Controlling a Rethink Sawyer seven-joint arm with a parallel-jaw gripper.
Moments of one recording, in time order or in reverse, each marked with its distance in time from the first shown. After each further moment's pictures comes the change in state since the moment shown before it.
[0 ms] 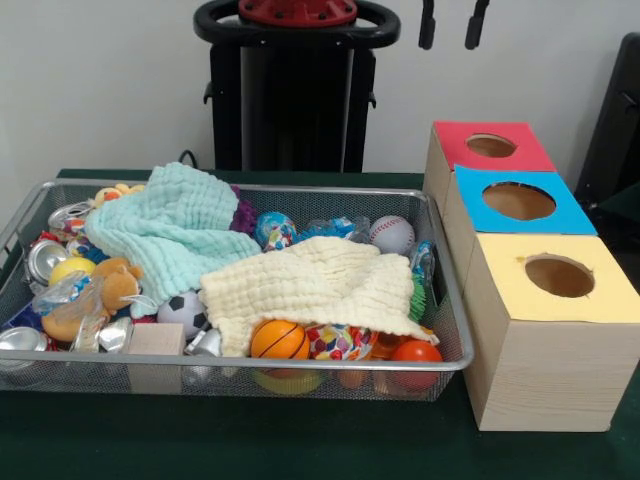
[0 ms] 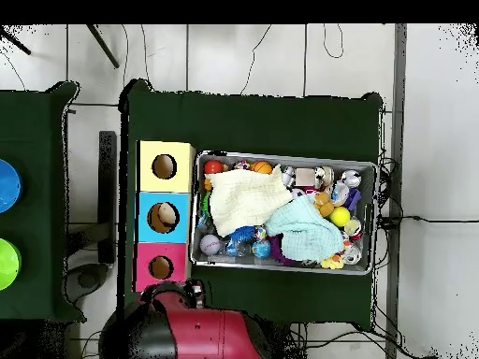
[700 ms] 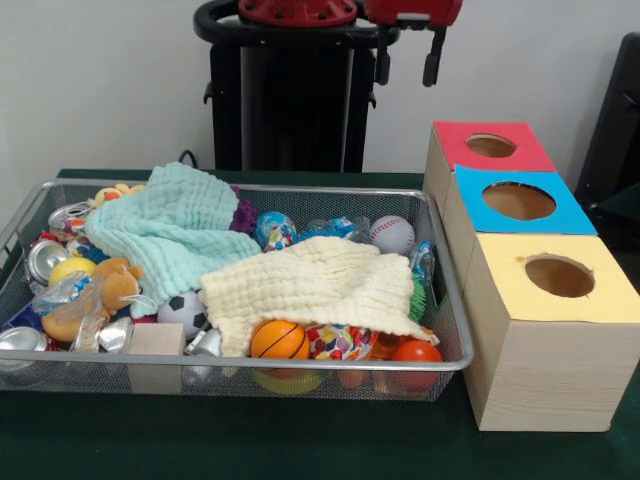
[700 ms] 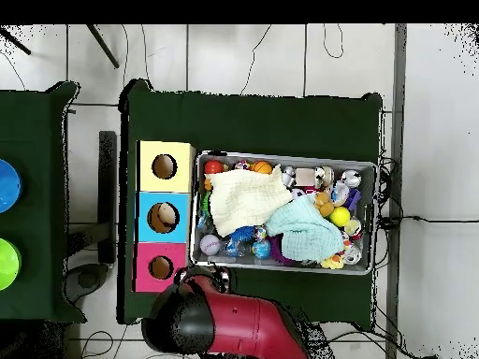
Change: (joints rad) arm -0.105 0.098 0.000 0.000 0.000 -0.131 0.000
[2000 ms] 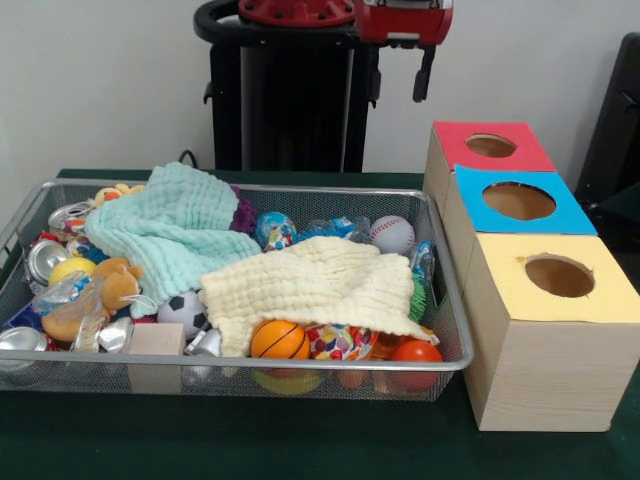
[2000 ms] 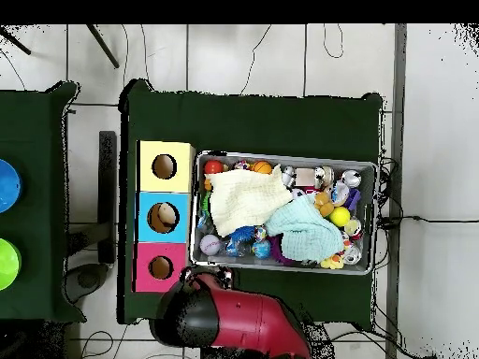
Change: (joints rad) arm -0.013 0.054 0.000 0.000 -0.015 -0.033 0.000
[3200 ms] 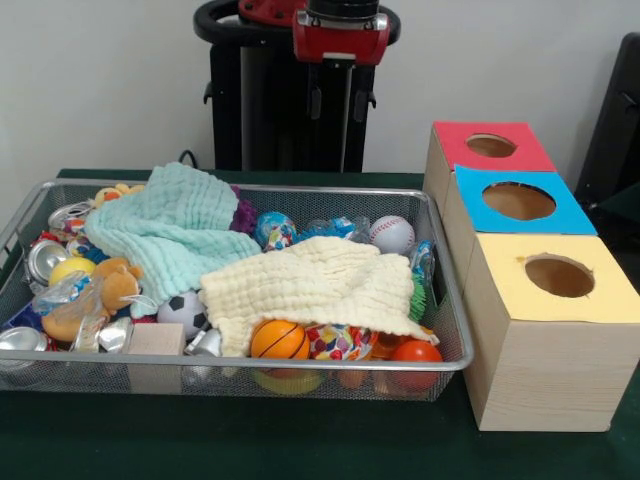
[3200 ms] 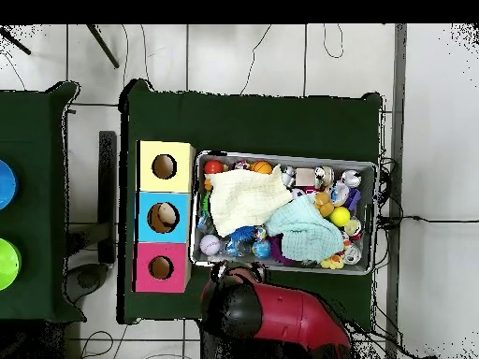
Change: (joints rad) arm -0.189 0.041 0.063 -0.002 -0.111 -0.045 0.000
